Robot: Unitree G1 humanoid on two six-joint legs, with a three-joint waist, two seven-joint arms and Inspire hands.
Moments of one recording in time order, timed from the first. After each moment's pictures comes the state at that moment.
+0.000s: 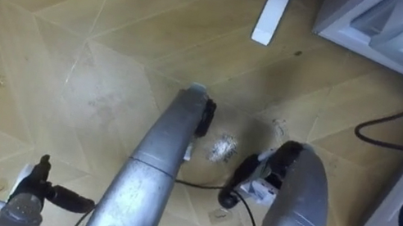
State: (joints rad) left arm 0.14 0.40 -0.25 0.93 -0.13 0.04 0.21; right arm -0.64 -0.57 0.12 0.89 1.59 -0.09 0.00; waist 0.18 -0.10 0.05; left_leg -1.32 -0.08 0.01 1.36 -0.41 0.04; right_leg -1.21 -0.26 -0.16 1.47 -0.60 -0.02
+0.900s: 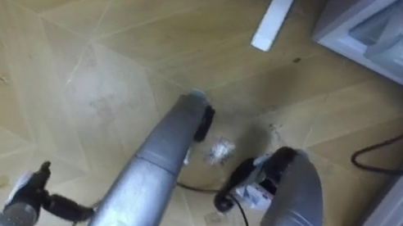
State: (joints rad) left arm 0.23 0.44 -0.28 0.87 -0.17 0.02 0.16; right arm -0.49 -0.57 0.18 0.88 1.51 -0.10 0.10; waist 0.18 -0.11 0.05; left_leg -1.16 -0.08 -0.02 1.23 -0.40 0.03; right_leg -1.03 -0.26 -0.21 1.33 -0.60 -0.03
